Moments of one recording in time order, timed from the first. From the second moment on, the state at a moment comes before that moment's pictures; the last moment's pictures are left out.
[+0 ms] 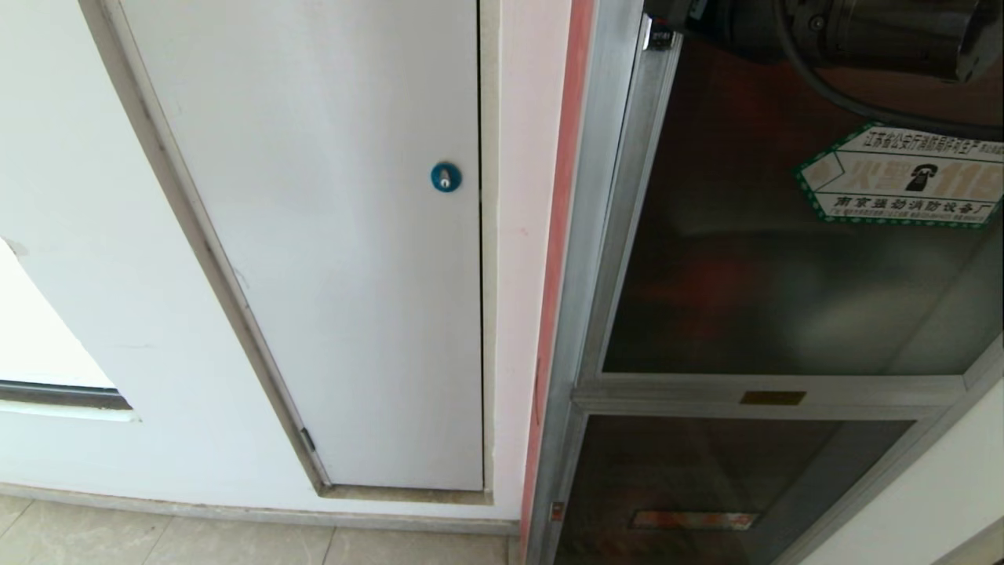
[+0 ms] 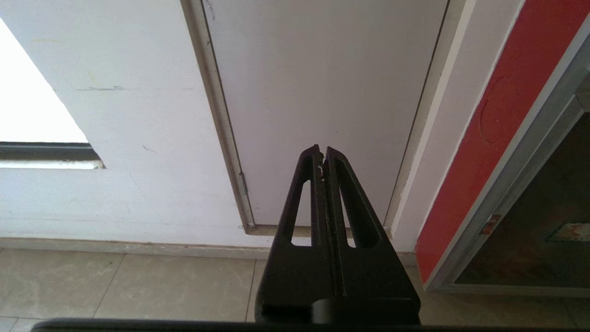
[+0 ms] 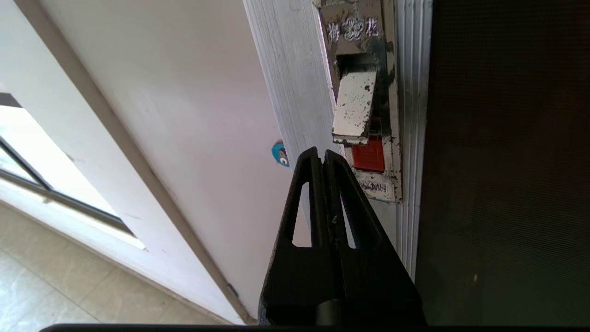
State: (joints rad) left arm 0.01 0.00 0.00 -0.04 -0.01 0.01; right arm 0.52 1.77 -1.97 0.08 -0.13 0.17
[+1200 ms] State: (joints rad) left arm 0.01 0.00 0.00 -0.04 -0.01 0.01; right arm 0.49 1.79 -1.97 0.10 -0.13 0.17
